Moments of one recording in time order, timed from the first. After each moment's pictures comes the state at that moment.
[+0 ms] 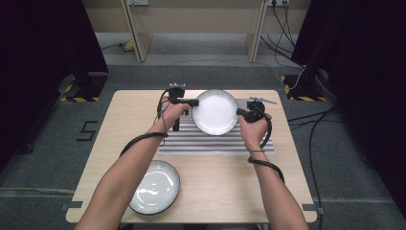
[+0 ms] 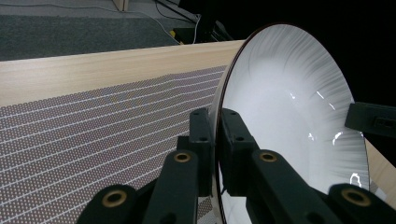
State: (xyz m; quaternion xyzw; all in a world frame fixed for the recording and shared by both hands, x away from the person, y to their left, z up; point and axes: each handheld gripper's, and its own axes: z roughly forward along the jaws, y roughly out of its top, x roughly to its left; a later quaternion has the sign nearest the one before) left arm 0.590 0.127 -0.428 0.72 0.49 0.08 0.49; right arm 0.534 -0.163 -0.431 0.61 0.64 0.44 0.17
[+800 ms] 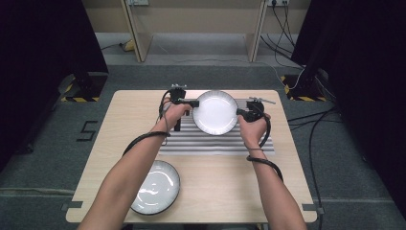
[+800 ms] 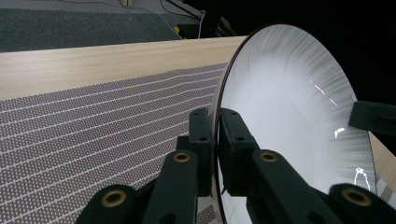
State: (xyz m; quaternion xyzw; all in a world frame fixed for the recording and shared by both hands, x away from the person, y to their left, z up) left arm 0.598 0.125 -0.439 0.72 0.50 0.08 0.48; right arm 0.544 -0.164 -0.440 0.62 0.63 0.43 0.16
